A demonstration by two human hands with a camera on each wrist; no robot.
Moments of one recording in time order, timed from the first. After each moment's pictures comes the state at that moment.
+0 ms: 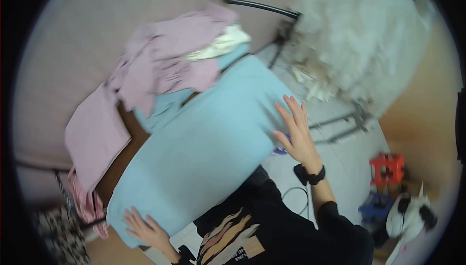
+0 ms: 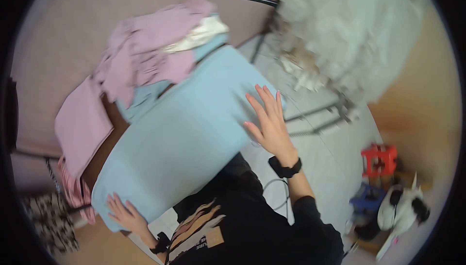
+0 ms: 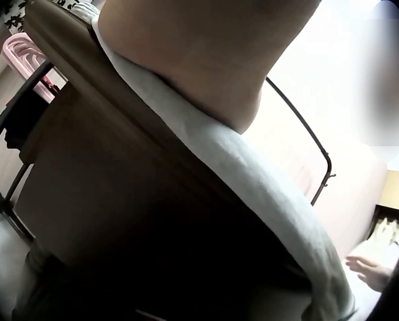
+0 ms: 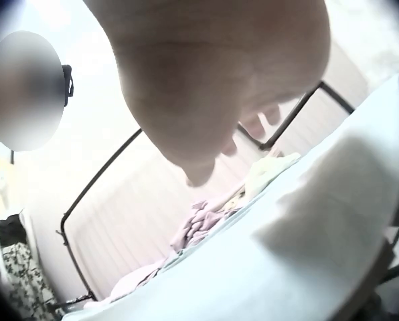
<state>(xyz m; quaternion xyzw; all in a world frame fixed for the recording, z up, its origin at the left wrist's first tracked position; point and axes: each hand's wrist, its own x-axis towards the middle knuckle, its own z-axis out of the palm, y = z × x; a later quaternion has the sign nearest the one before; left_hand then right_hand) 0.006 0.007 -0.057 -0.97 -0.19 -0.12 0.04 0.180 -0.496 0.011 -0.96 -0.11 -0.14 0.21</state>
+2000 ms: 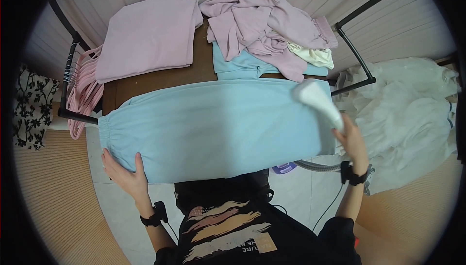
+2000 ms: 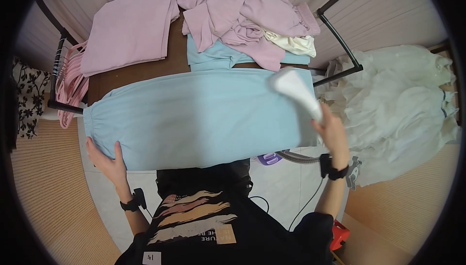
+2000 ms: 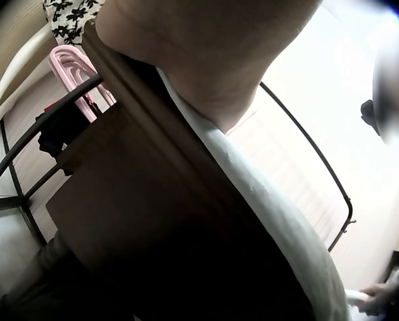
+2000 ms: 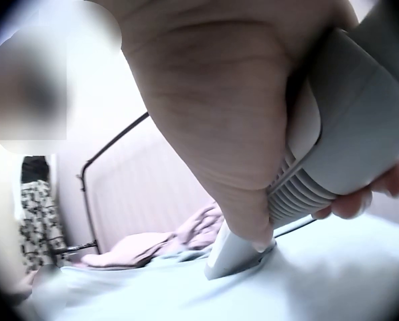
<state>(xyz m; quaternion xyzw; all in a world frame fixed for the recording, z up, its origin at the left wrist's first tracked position) -0.013 0.008 -0.058 -0.87 -0.38 -0.30 -0.07 0.279 -0.518 0.080 -0.98 -0.17 0.06 0.09</state>
